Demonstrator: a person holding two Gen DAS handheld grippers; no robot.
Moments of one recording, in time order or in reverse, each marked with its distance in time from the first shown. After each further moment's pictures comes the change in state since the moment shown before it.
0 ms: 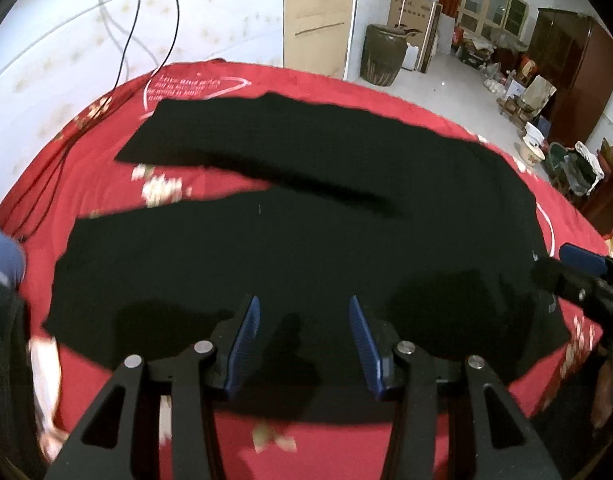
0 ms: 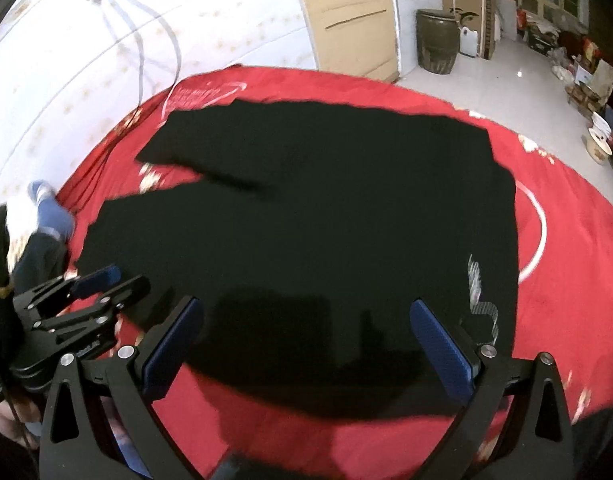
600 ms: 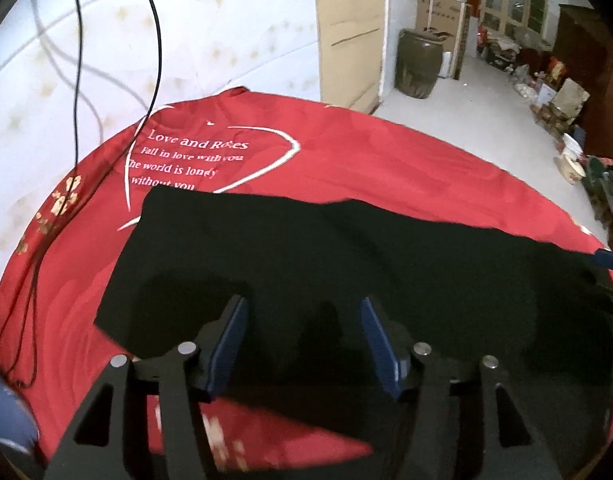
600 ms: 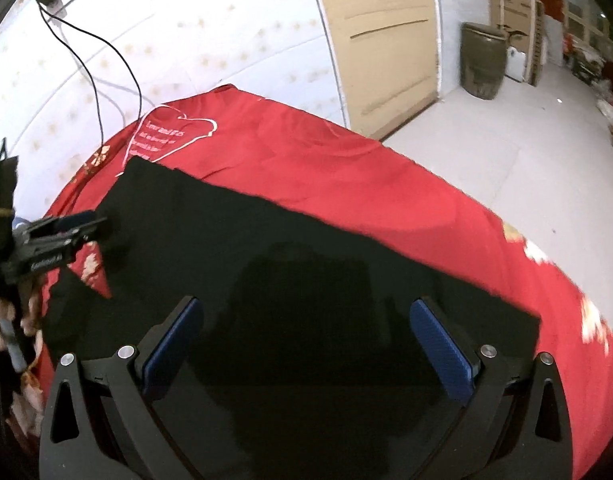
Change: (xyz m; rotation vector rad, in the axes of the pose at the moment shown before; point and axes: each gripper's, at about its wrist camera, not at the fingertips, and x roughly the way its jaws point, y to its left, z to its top) left arm 0.132 0.063 0.164 0.009 -0.017 0.122; right arm 0.133 -0.074 0.164 -0.164 0.021 0.104
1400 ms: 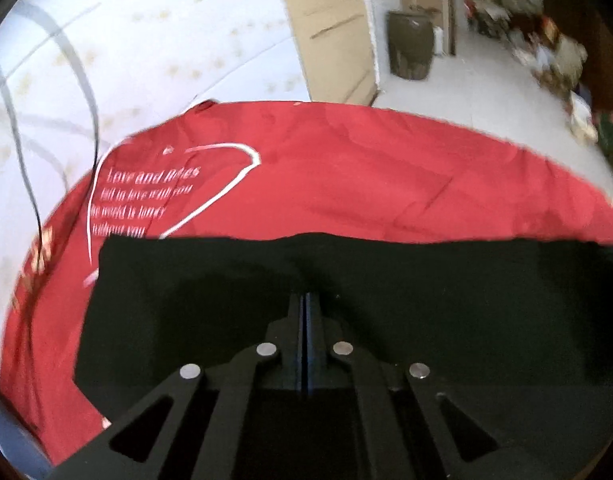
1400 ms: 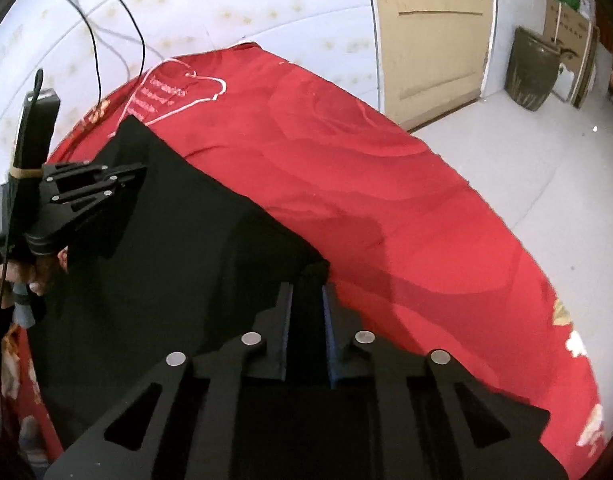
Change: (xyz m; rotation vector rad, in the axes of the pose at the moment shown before) left arm 0.029 -0.053 0.015 0.101 -0.015 0.077; right arm 0.045 0.002 0.024 -0.147 0.106 0.014
